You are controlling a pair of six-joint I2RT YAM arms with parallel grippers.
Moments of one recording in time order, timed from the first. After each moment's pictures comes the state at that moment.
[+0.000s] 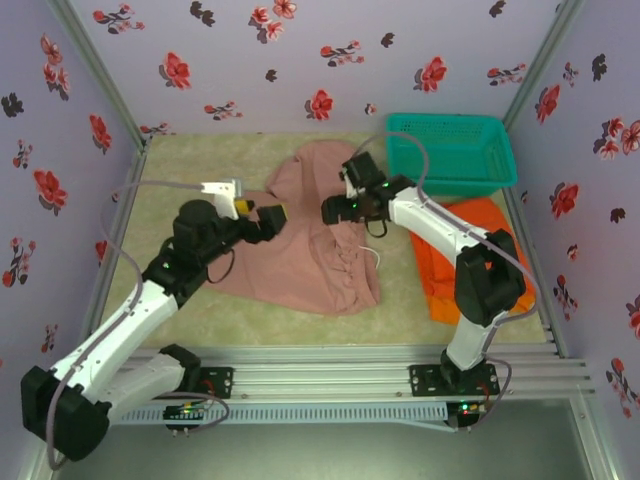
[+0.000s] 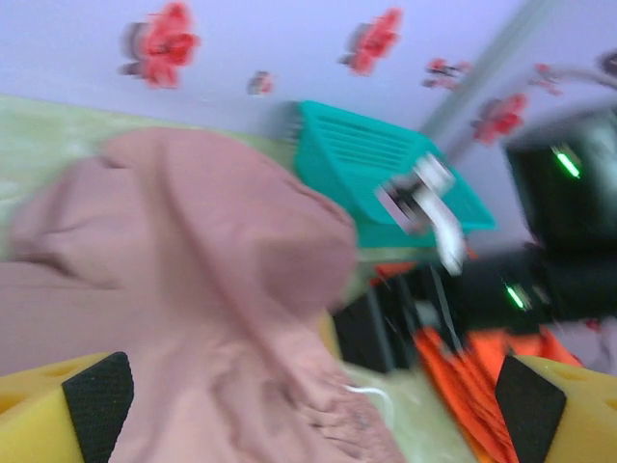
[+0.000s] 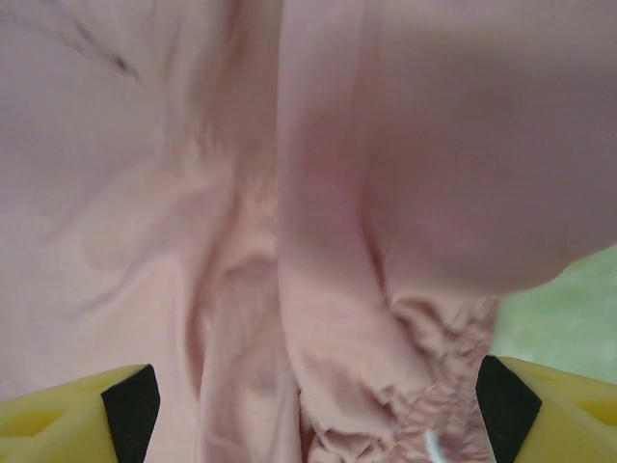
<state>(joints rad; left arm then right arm) -0.48 0.99 0.80 -0.08 0.16 -0.49 0.61 1.76 1.41 -0.68 -0.06 0.38</state>
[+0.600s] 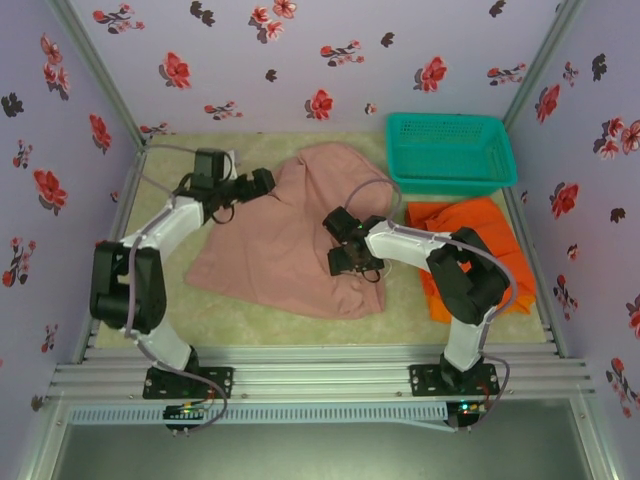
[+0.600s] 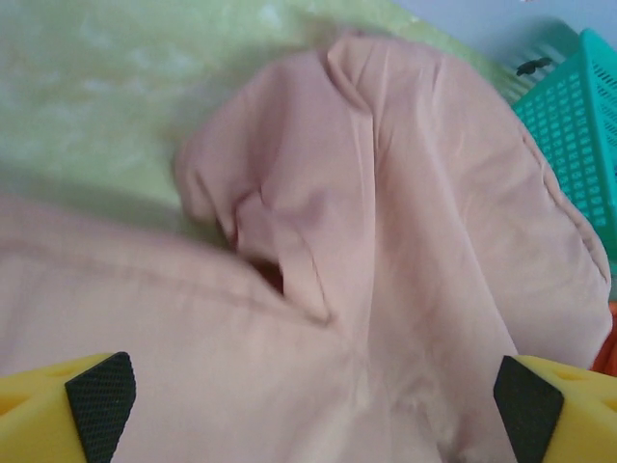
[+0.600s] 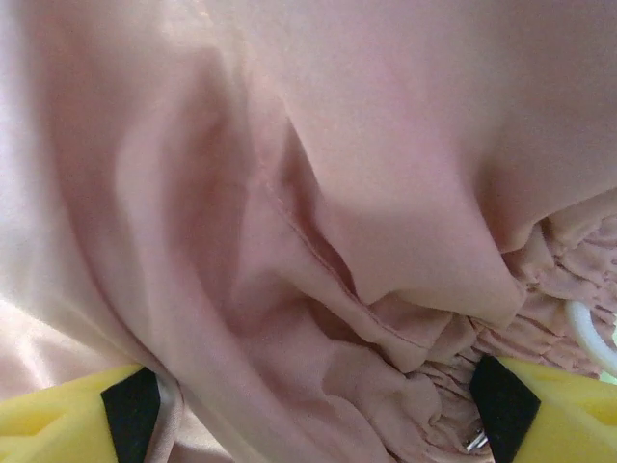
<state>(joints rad) -0.23 1.70 1.24 -0.24 0.31 -0.51 0.74 1.83 1.15 -0.69 0.16 0.56</state>
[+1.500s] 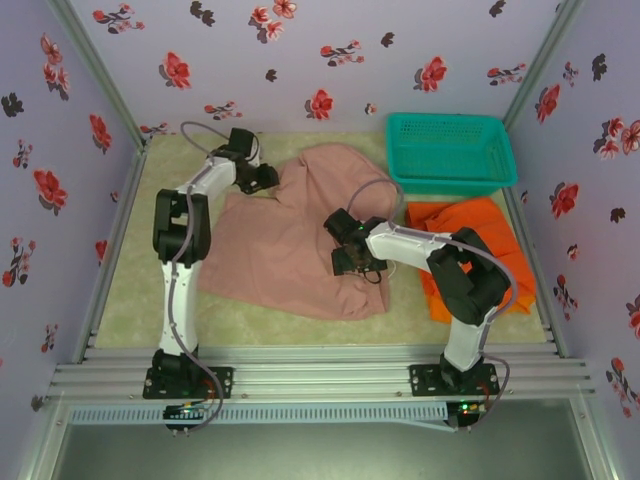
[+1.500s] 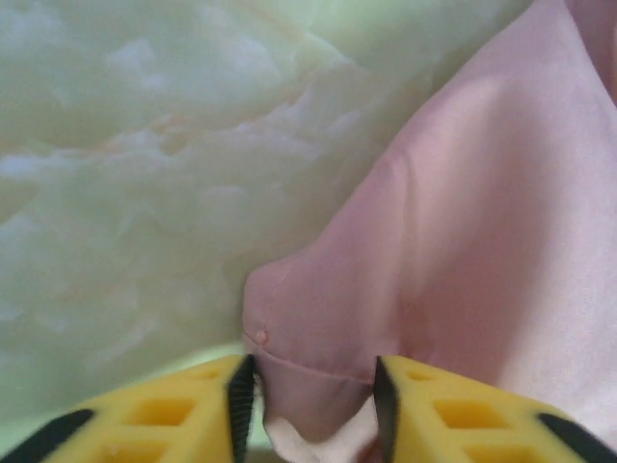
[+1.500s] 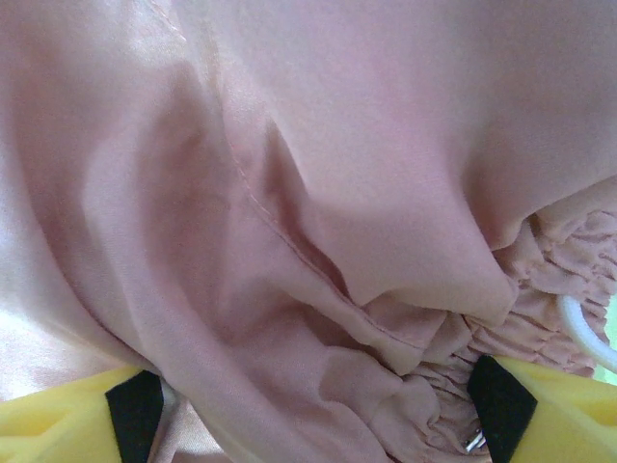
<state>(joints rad) -0.24 2.38 1.96 -0.62 0.27 -0.41 0.74 1.82 1.13 -0.68 0.19 0.59</state>
